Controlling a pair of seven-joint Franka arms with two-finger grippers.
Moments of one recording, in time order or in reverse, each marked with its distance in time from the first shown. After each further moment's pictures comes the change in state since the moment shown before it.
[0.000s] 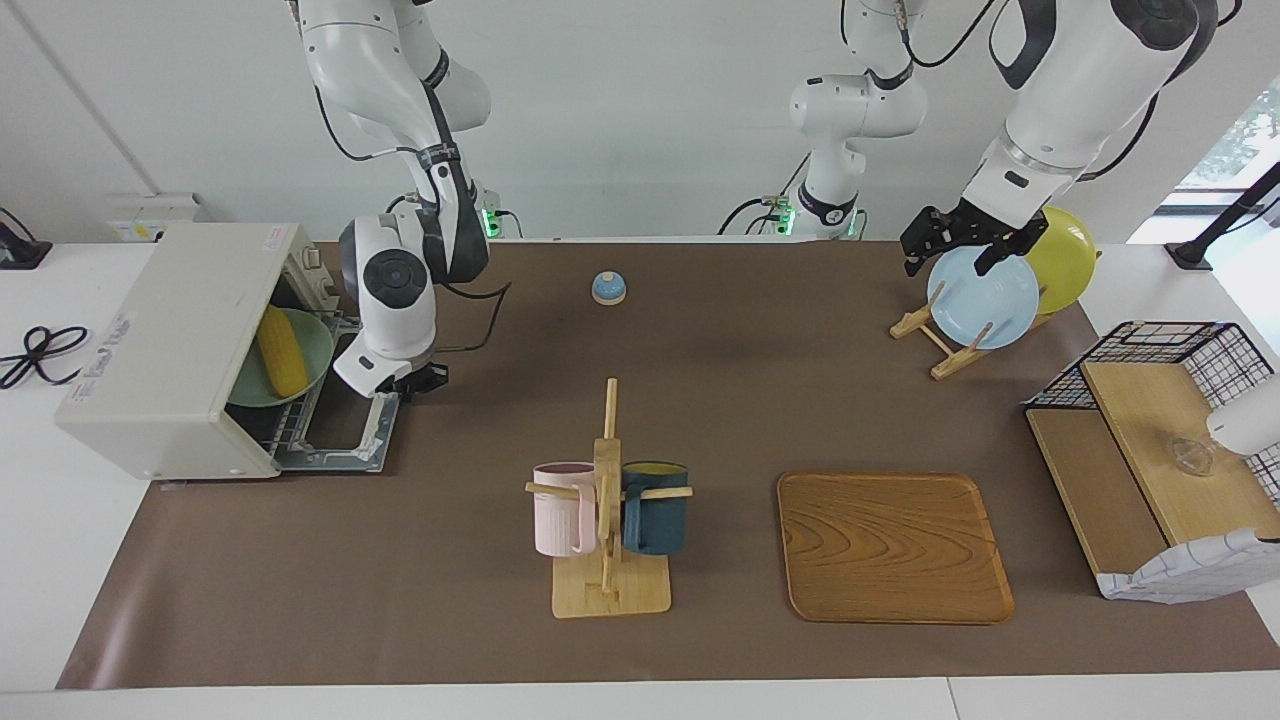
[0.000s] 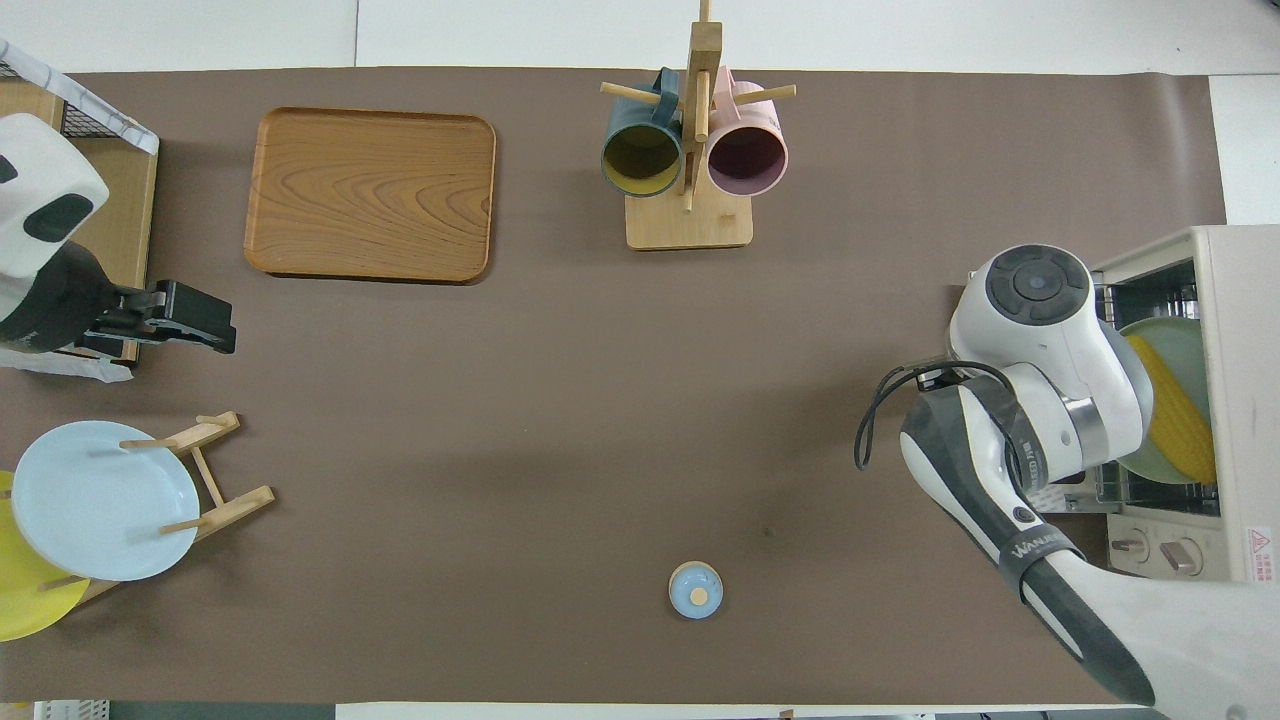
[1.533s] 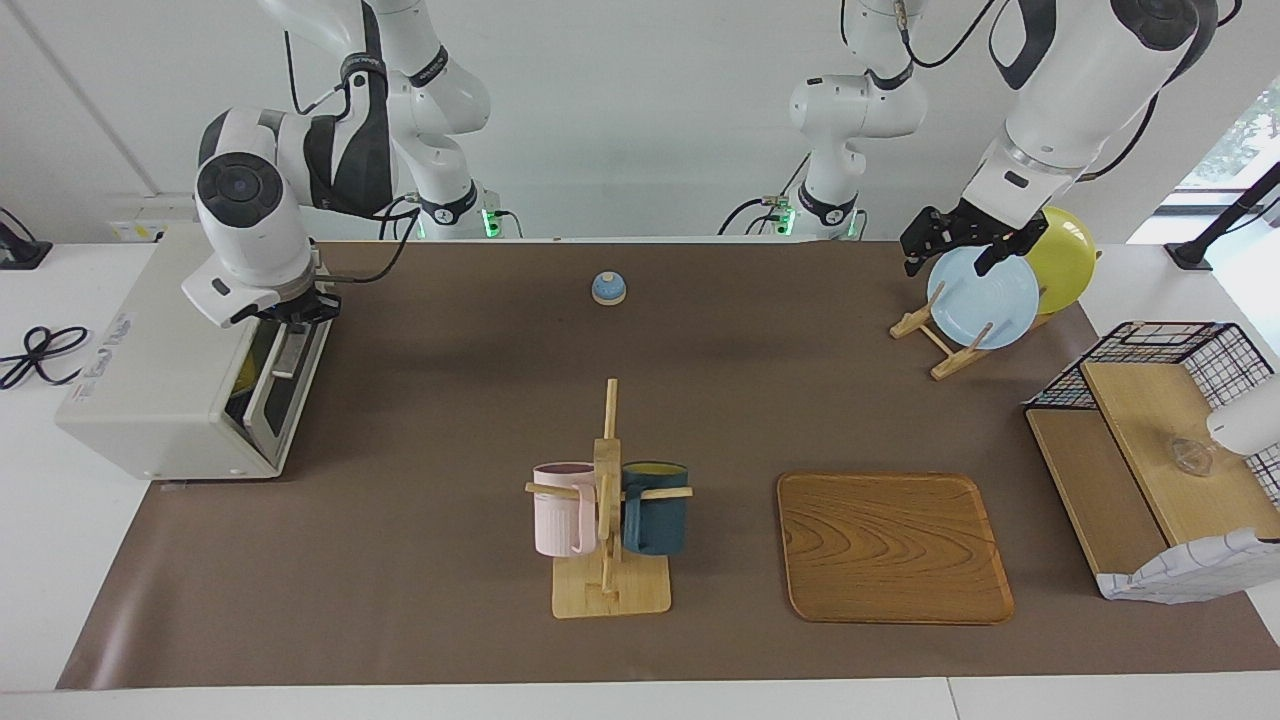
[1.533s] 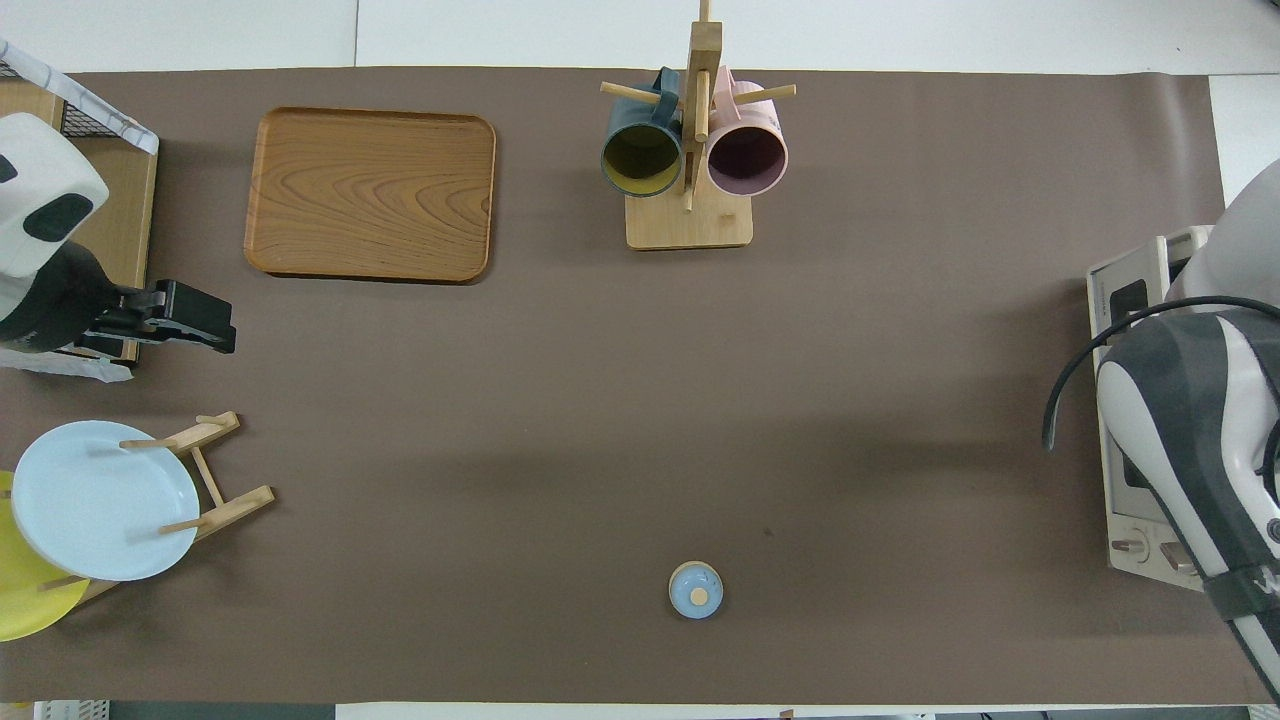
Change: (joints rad) left arm 0.000 0.000 0.000 0.000 0.000 0.000 0.000; right arm -0.154 -0.157 -0.020 0.209 -0.001 -0.436 -0.202
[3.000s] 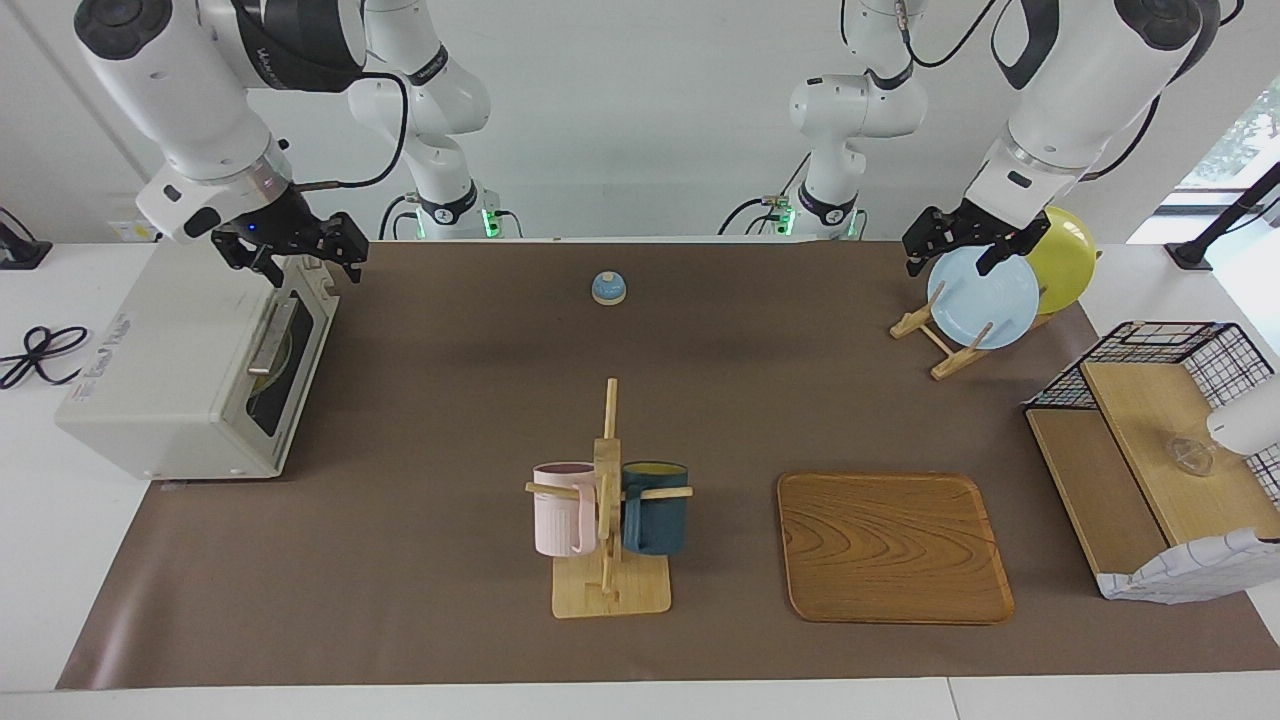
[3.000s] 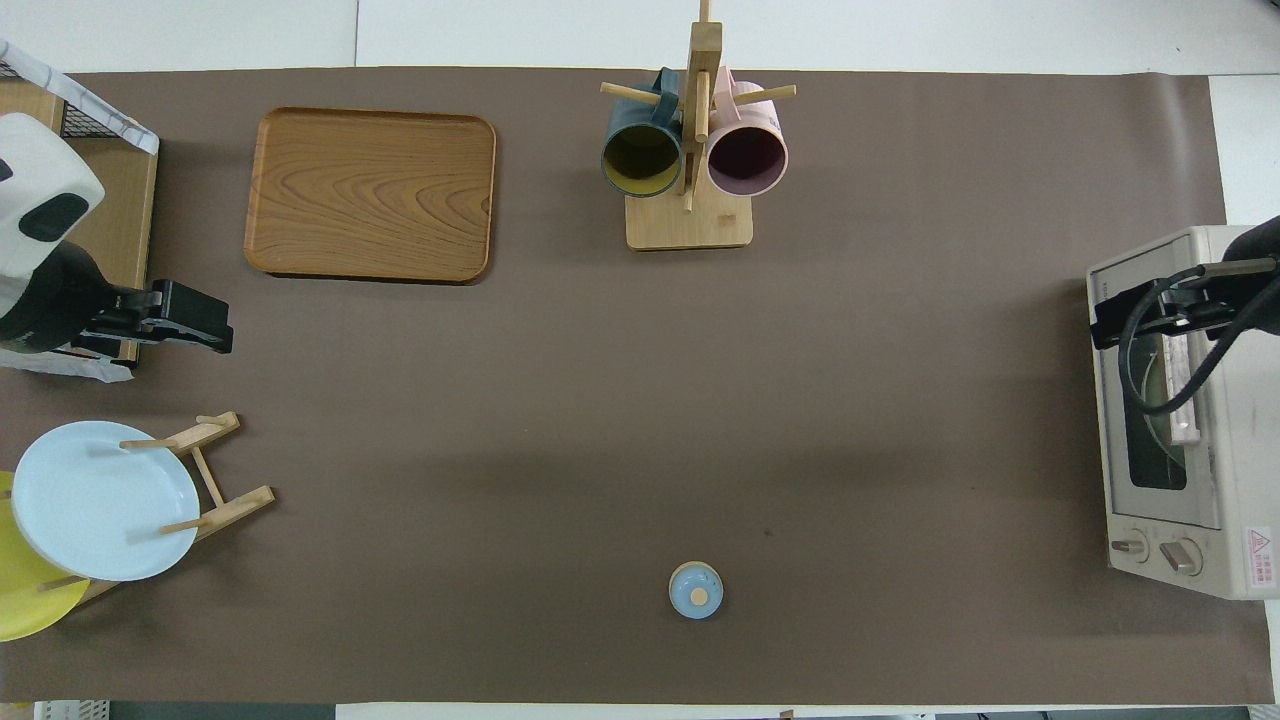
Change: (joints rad) left arm 0.005 0.000 0.000 0.000 0.000 0.000 0.000; right arm 0.017 -0.013 0.007 0.314 0.325 -0.158 -0.058
